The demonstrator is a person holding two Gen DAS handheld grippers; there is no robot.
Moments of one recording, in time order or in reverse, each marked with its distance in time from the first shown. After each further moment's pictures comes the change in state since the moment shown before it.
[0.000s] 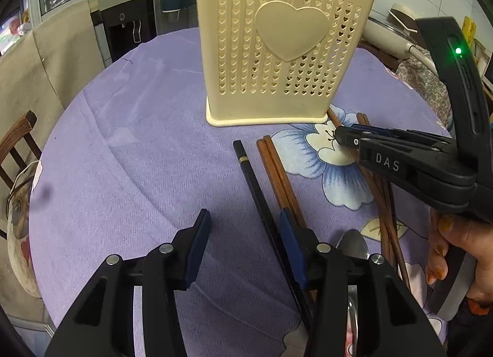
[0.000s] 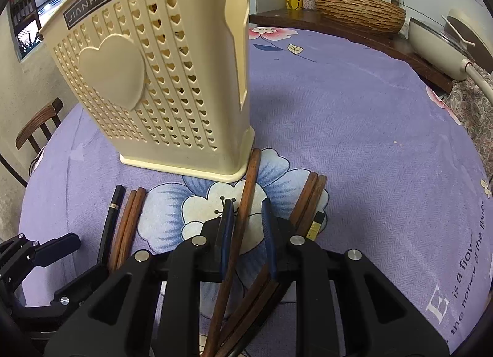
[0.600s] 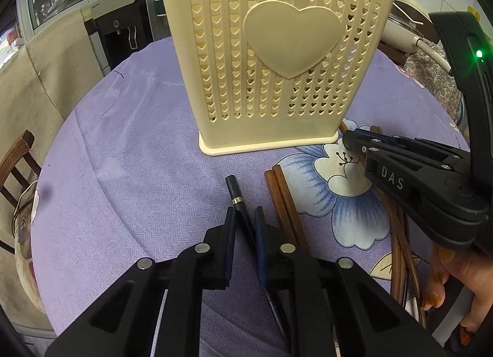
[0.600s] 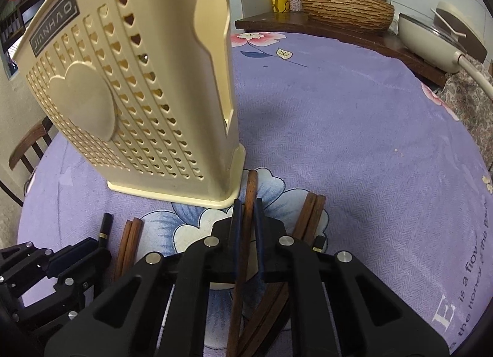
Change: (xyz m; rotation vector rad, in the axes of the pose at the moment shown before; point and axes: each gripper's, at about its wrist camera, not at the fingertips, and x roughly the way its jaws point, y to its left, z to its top) left arm 0.019 -0.010 0.024 0.031 0.009 0.045; right arm 0.015 -0.011 0.018 0.064 -0.027 -0.014
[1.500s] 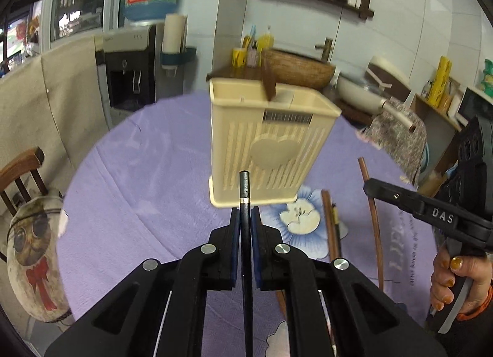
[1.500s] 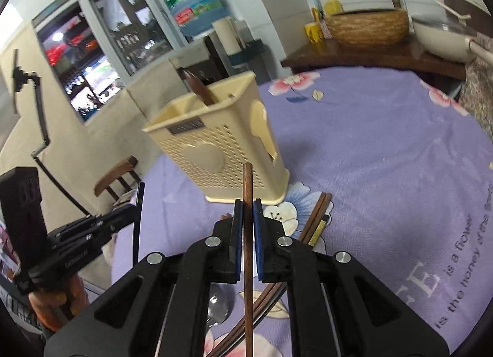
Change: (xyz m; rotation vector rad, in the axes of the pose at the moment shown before) left arm -0.115 0.031 0.000 -0.073 -0.277 -0.139; right arm -0.122 -0.042 -0.010 0.073 -0.164 0.375
